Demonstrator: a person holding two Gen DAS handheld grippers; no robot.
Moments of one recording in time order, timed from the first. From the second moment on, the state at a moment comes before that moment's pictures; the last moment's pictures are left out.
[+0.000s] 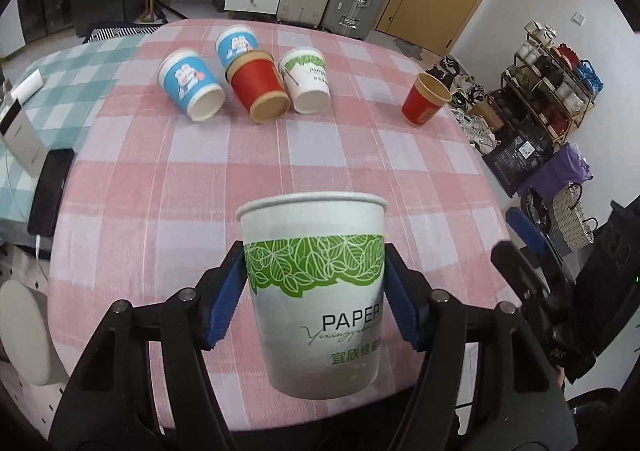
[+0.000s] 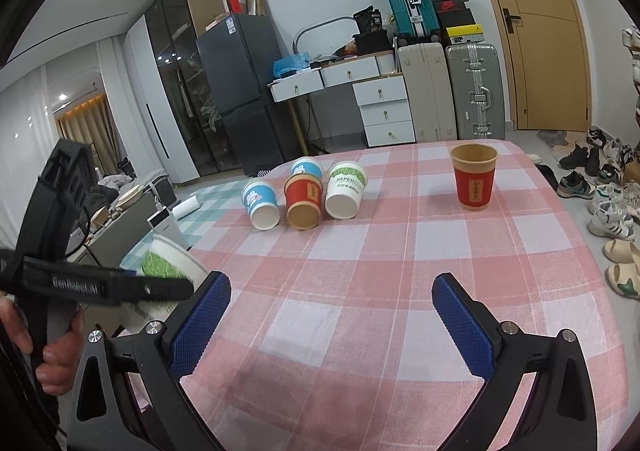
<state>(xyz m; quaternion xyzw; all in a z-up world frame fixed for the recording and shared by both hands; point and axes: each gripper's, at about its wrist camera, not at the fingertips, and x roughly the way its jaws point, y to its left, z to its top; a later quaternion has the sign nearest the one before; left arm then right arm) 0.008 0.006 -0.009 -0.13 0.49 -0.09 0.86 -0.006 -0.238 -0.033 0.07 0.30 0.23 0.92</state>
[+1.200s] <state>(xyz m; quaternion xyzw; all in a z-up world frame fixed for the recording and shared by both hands) -0.079 -0.007 0.032 -0.03 0.31 0.00 0.95 -0.054 -0.205 -0.006 0.06 0.31 0.27 0.91</state>
